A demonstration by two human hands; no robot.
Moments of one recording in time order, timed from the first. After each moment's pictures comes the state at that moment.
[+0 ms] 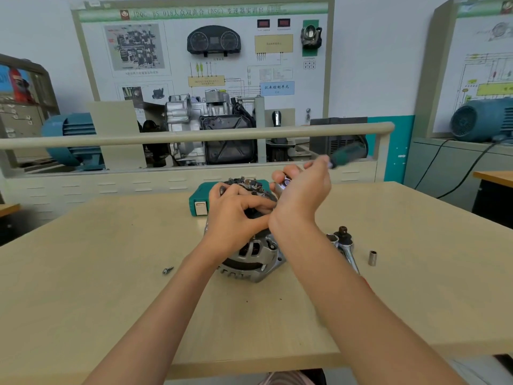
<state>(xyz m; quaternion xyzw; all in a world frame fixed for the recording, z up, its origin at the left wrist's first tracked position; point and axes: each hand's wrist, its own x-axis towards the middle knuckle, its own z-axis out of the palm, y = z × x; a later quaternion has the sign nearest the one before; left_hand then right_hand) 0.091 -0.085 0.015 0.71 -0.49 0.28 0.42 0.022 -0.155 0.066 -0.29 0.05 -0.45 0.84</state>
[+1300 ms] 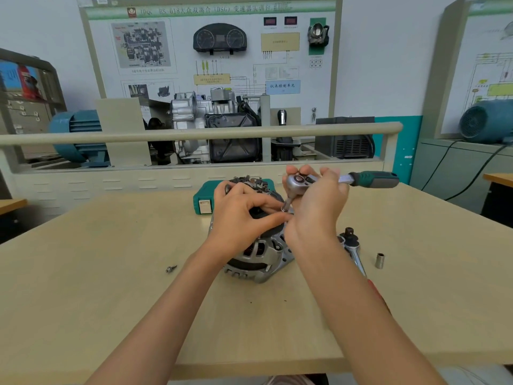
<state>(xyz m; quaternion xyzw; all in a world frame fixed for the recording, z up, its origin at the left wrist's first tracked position) 0.089 -0.085 0.013 0.72 -0.48 0.26 0.43 0.019 -0.161 0.056 -0.24 0.04 -0.47 0.85</state>
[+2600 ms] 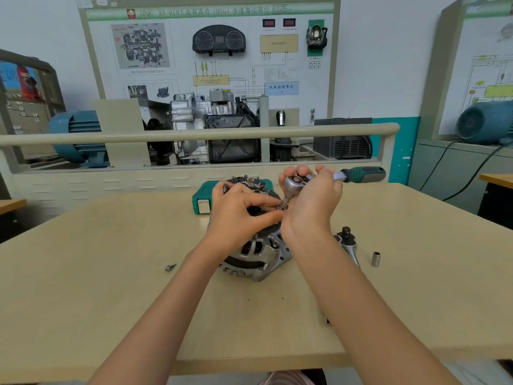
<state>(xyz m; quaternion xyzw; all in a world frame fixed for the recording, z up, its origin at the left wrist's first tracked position) 0.089 -0.084 0.015 0.73 -0.48 0.23 0.44 0.022 -0.162 0.057 -0.21 0.02 -0.47 0.86</state>
